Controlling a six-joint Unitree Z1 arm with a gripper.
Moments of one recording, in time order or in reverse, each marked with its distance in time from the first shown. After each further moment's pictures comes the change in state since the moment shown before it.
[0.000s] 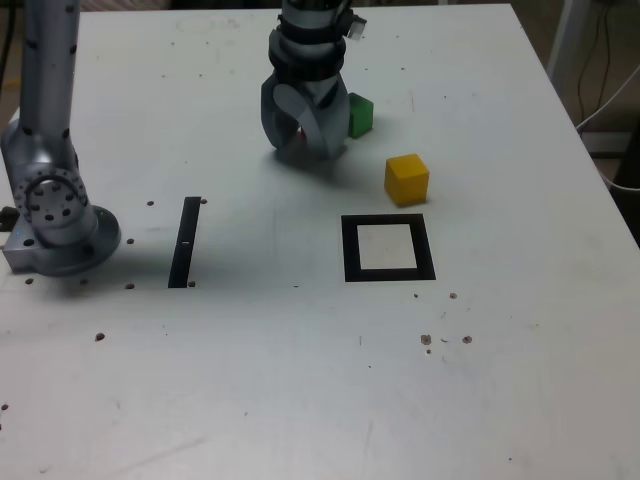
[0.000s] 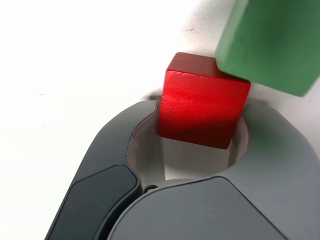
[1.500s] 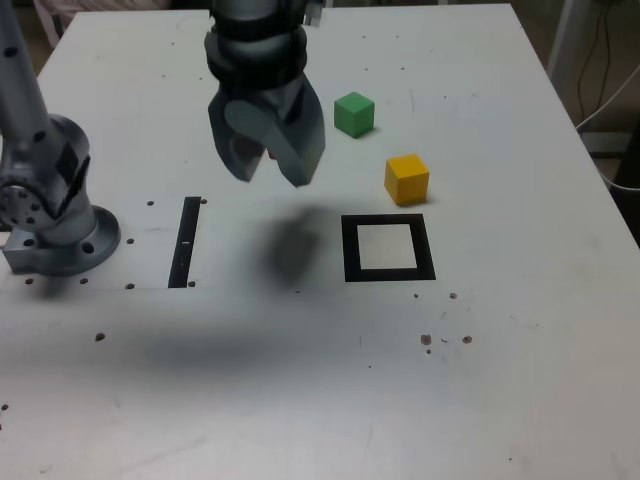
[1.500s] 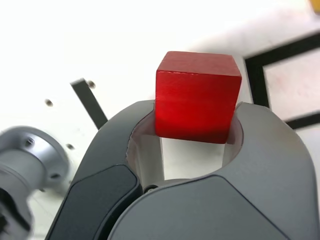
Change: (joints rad) arm -0.572 -0.321 0.029 0.269 -0.058 -0.749
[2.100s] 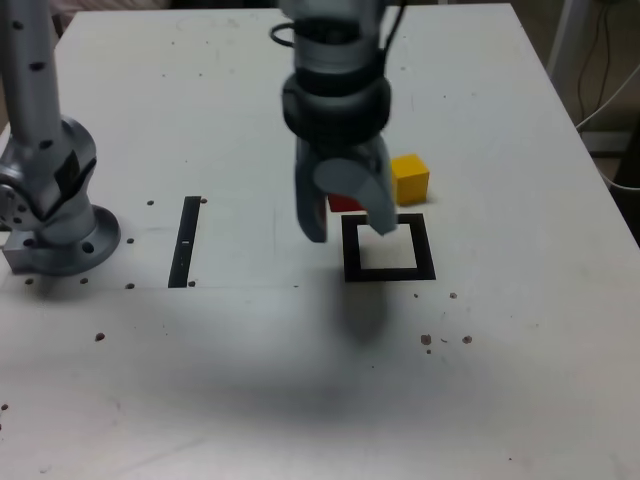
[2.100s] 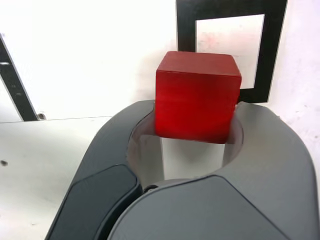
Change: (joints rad) arm -0.151 0.235 -0.231 0.003 -0.050 -0.463
